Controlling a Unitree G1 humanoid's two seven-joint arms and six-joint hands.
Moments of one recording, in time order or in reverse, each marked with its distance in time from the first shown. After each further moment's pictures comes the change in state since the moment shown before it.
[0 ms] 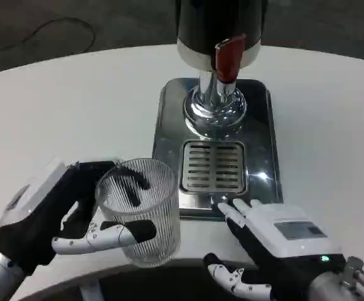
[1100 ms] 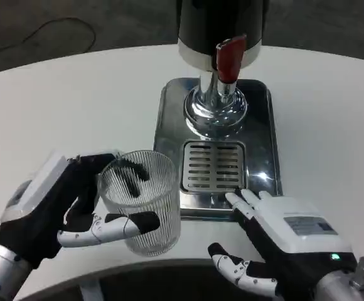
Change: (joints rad) left arm -0.037 -0.042 0.004 0.031 0.080 0.001 0.049; right arm 0.034 0.052 -0.020 -0.068 -0.050 0.009 0.008
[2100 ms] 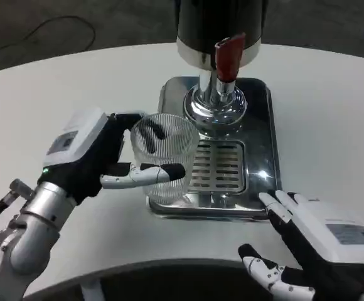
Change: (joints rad) left arm -0.477 -0.016 -0.194 0.571 0.265 -0.071 0.264; right arm 0.125 -0.006 -0.120 -0.153 0.039 -0.034 0.036
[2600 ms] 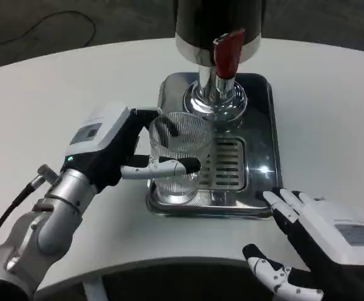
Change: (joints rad) left arm -0.168 -0.038 -0.102 0.235 0.067 0.000 0.093; right arm 0.028 -0.001 -0.037 -0.050 0.030 -0.024 0.019
